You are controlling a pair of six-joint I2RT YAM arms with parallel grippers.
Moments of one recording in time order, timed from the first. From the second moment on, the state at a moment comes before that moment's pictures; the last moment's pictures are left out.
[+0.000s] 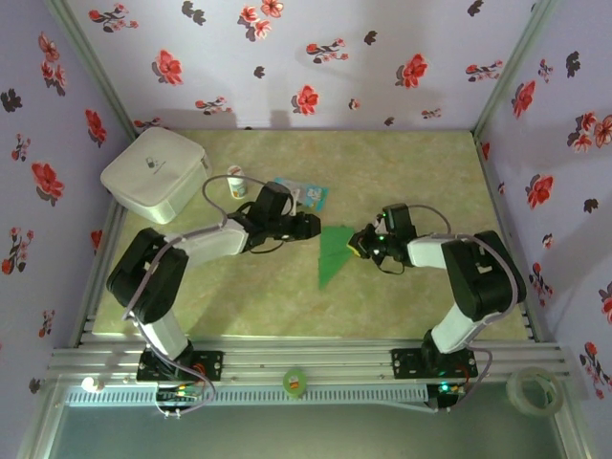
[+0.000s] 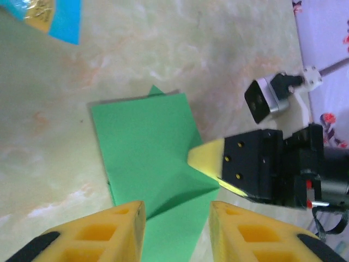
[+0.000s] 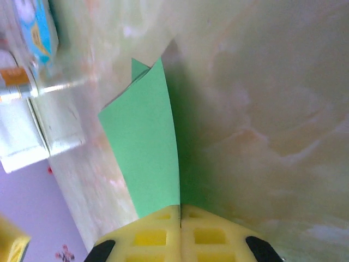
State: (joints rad) left arm -0.73 1.70 1.03 -0.04 0.34 -0.66; right arm 0.33 1.64 0.62 0.16 -0.53 1.07
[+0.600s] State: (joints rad) left arm -1.03 1.80 1.09 -0.24 -0.06 -0.31; right arm 0.42 1.53 0.62 0.18 -0.34 1.27
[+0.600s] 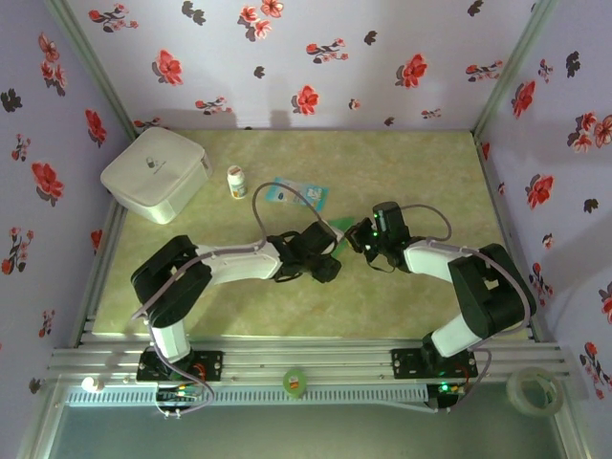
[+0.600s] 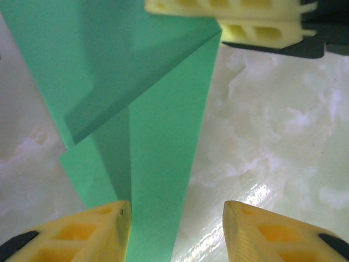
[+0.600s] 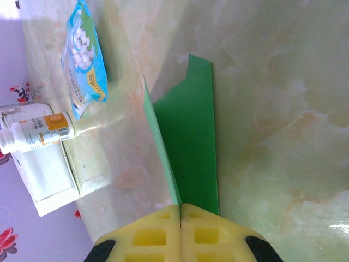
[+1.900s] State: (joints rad) left arm -1.08 1.87 1.13 -0.28 -0.27 -0.22; right arm 0.42 1.53 0.62 0.17 -0.34 1.27
